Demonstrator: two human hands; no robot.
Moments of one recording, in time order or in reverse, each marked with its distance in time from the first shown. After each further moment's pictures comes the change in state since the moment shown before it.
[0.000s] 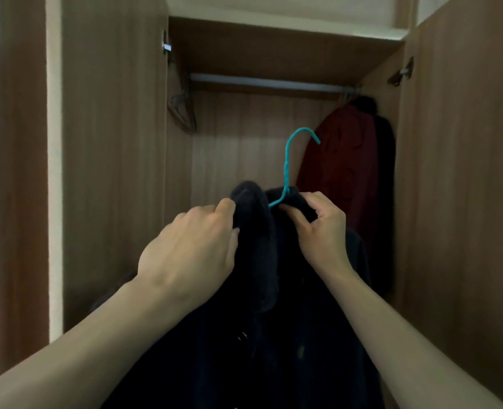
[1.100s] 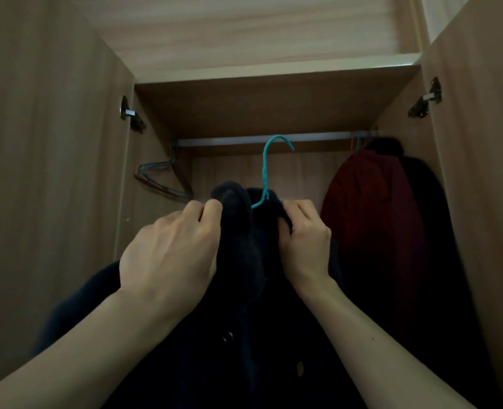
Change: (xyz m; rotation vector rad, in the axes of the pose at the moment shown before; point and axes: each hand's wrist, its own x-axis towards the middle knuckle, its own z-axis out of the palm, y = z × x) left_hand 0.217 -0.002 0.126 0.585 0.411 0.076; right_hand 0.184 0.198 0.055 -0.274 0.258 -0.333
